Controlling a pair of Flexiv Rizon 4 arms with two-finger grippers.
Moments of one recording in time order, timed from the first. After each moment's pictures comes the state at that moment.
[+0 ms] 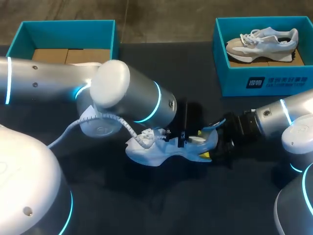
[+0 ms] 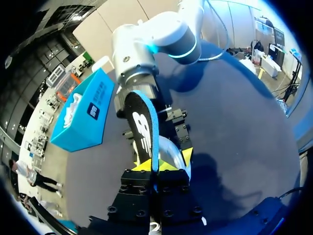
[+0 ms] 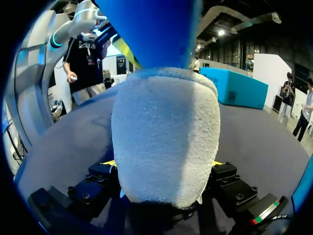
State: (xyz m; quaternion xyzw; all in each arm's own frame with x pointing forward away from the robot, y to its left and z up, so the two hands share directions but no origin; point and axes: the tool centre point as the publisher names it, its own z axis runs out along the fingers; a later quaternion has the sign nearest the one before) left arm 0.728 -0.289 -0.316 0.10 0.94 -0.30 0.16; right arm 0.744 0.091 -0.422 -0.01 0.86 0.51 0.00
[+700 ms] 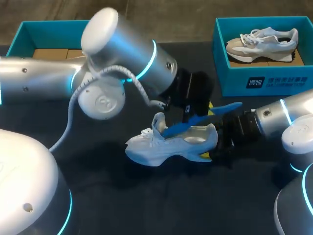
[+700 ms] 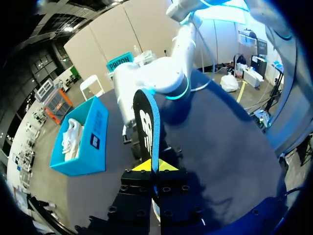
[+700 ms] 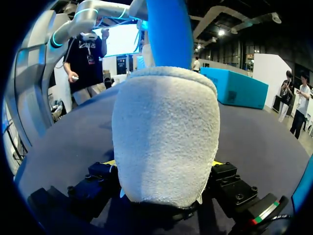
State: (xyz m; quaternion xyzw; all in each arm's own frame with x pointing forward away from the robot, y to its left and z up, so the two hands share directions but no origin) left arm 0.722 -0.314 -0.226 0.16 0.92 -0.36 0.08; right arm 0.744 0.091 -0.422 -0.01 0.86 0.51 0.00
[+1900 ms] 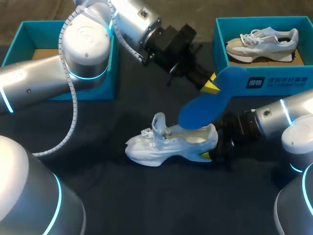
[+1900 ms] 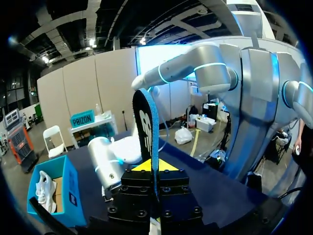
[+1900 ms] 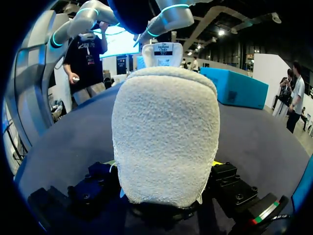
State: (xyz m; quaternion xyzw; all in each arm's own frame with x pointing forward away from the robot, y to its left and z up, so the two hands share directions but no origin) left arm 0.688 -0.310 -0.113 0.27 0.78 -0.55 -0.14; right arm 0.744 0.091 -0.422 -0.01 0.86 0.51 0.00
